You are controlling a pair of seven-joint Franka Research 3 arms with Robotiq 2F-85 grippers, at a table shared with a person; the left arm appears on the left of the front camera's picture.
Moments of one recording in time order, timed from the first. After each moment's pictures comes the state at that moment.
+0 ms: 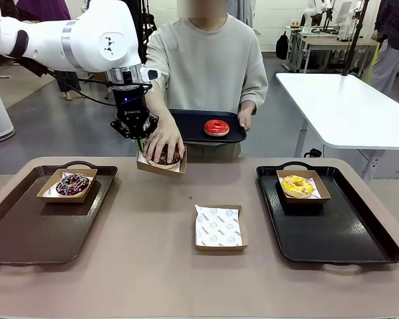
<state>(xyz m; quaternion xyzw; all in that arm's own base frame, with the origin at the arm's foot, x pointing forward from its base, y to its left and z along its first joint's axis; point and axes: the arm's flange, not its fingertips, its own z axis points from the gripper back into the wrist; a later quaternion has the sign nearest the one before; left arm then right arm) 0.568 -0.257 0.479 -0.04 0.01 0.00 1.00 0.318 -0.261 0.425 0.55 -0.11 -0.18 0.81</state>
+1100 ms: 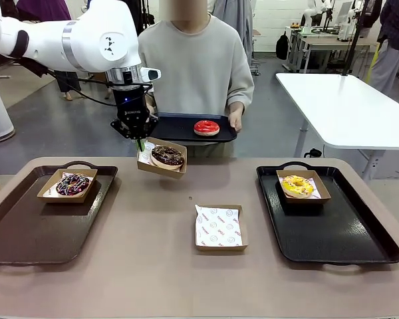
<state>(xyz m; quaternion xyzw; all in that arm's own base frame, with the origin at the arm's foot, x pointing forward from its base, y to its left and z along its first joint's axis) 0.568 -0.258 0.479 -0.04 0.01 0.00 1.00 0.318 -0.261 0.425 0.55 -0.11 -0.18 0.81</state>
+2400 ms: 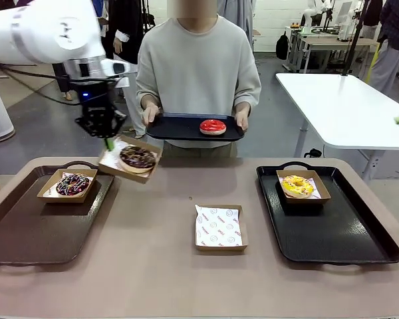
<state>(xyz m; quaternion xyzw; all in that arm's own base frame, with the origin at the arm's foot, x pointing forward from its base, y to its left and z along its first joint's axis) 0.515 -0.178 0.506 -0.05 0.01 -0.07 1.00 0.373 -0.141 0.527 0.42 -0.09 -0.14 0.89</state>
